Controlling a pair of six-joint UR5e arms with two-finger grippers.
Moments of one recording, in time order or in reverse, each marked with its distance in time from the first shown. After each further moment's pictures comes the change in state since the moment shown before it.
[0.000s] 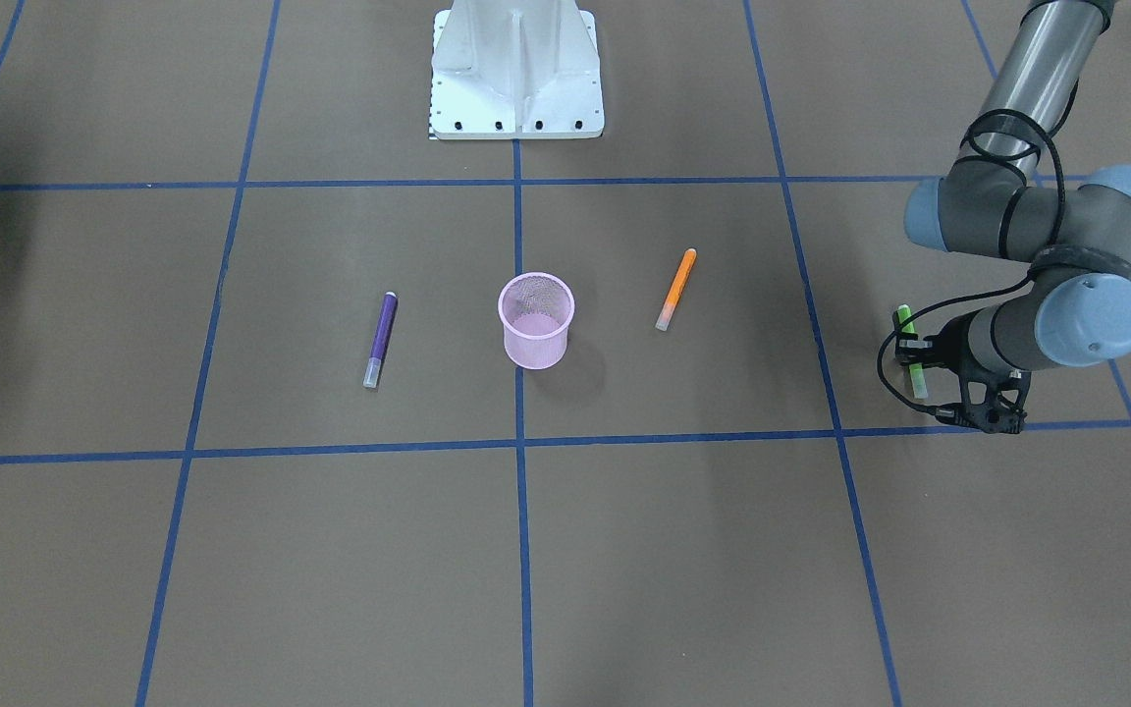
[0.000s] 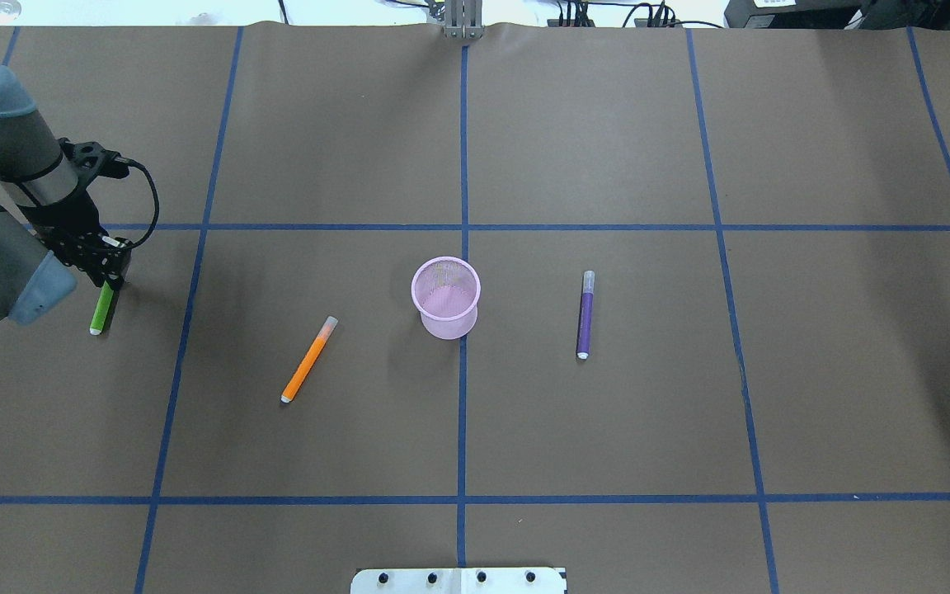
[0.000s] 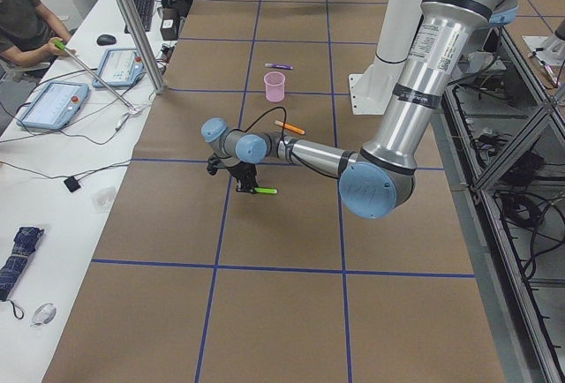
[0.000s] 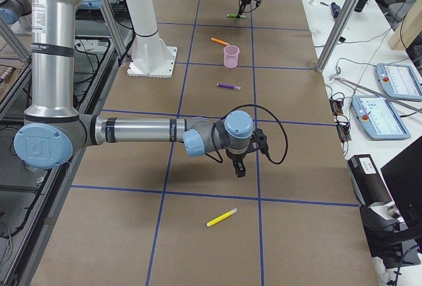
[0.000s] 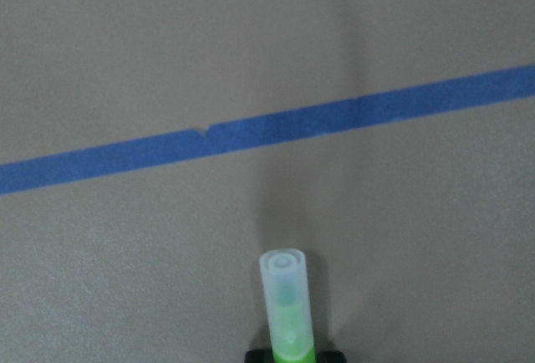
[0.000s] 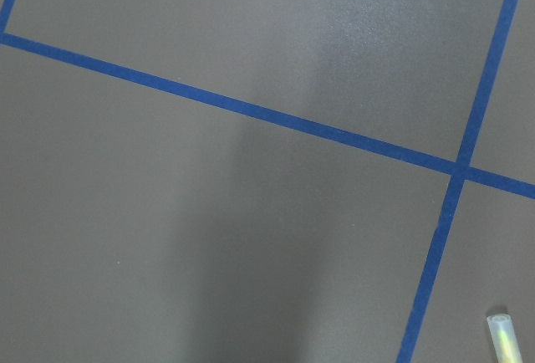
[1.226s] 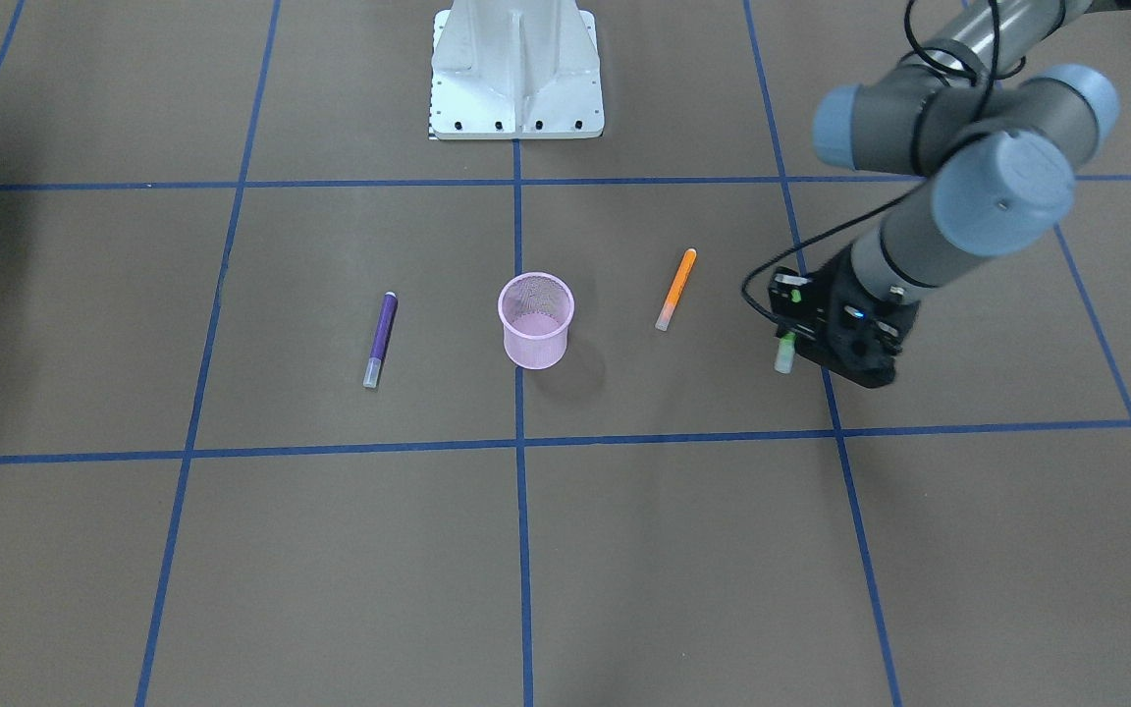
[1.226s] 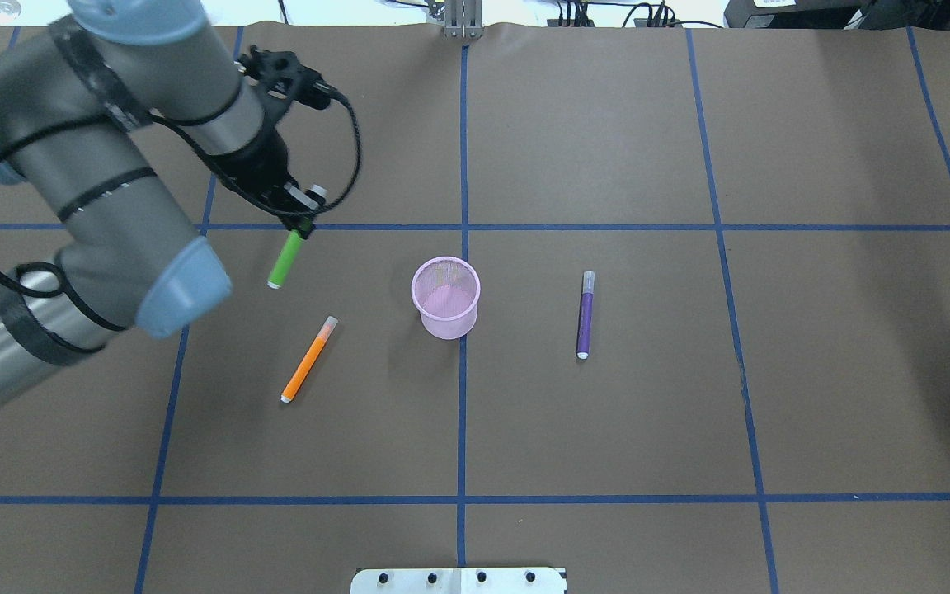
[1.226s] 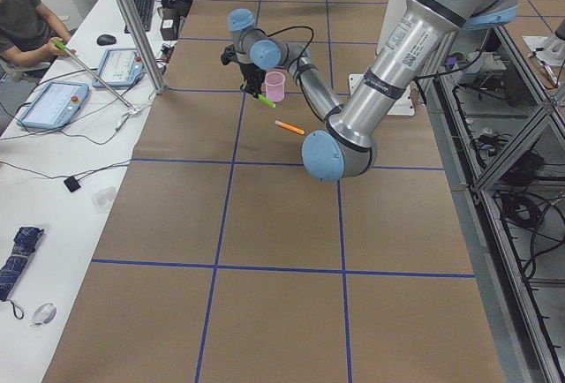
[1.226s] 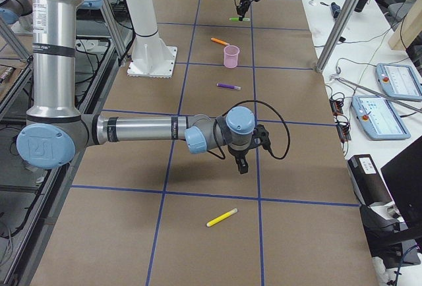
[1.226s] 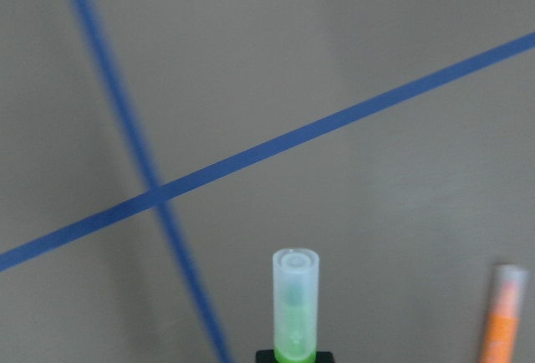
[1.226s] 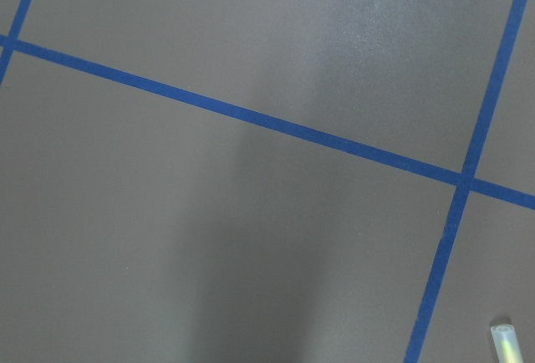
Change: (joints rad) left arm 0.201 -0.336 -0.393 0.183 0.196 -0.106; right arm 0.000 0.016 0.014 0.001 0.000 0.001
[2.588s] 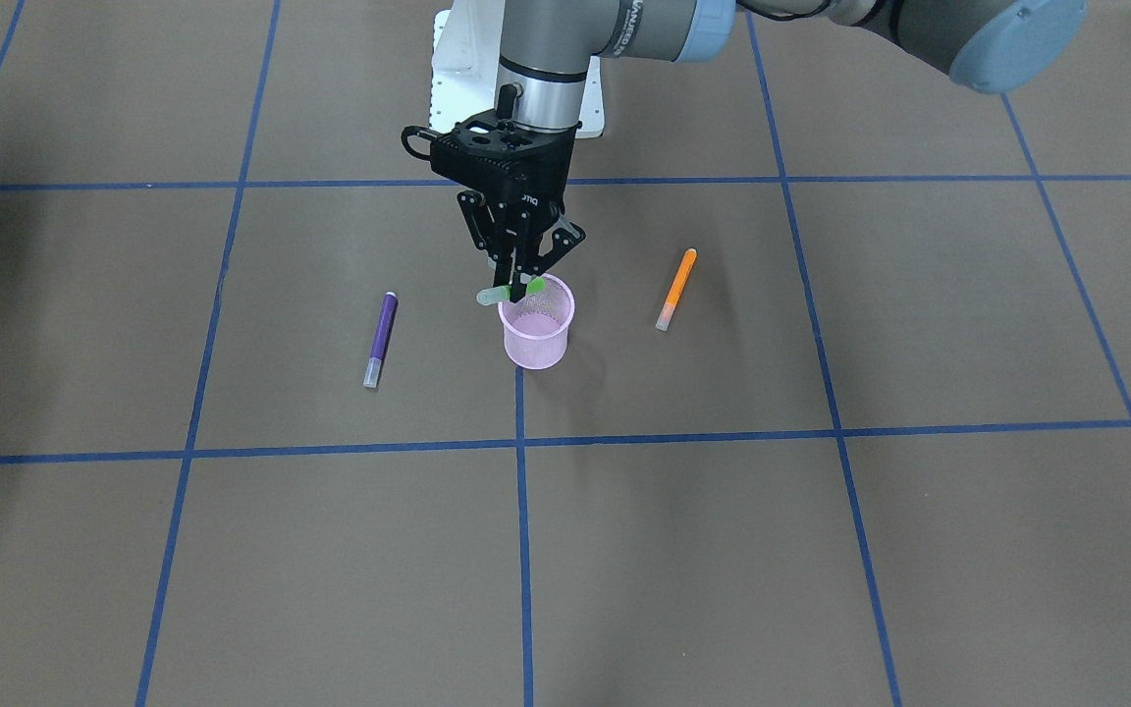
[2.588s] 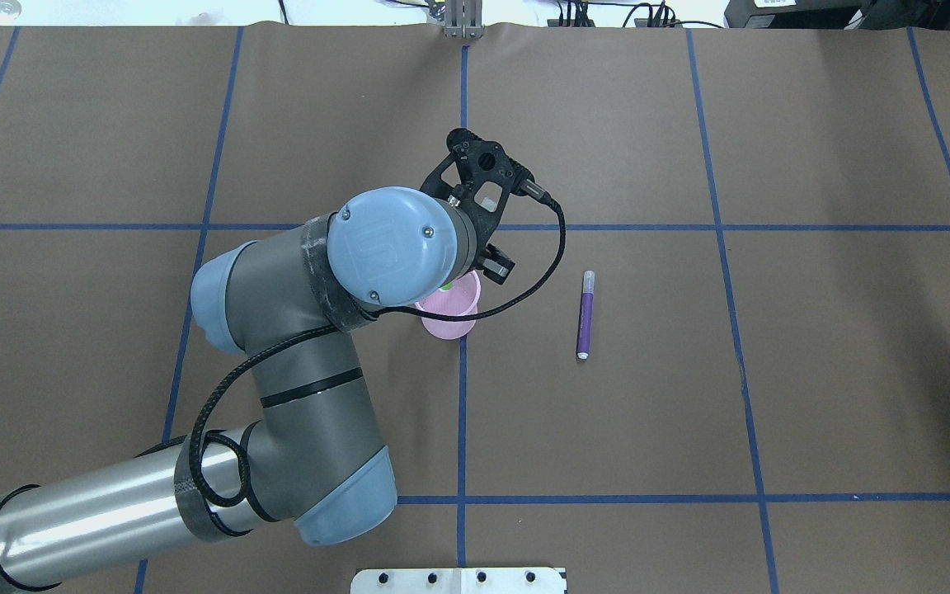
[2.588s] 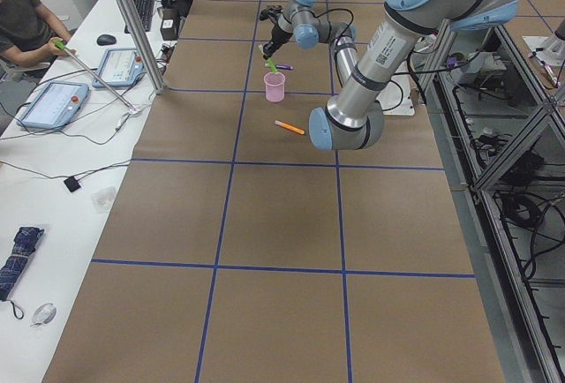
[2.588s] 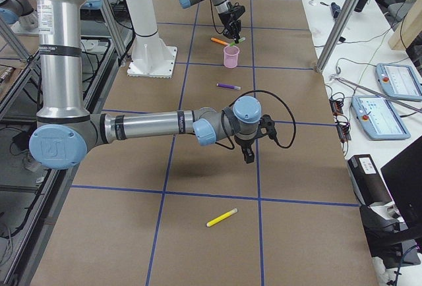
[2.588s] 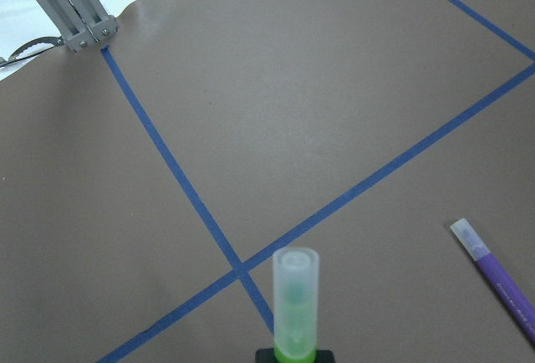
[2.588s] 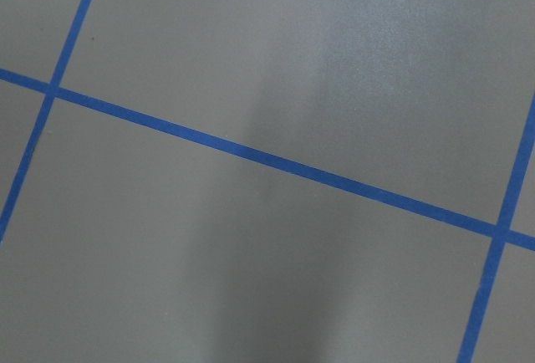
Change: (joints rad) left arm 0.320 -0.130 0.051 -0.250 0.678 -0.204; right arm -0.037 0.054 0.016 0.001 0.007 0.091
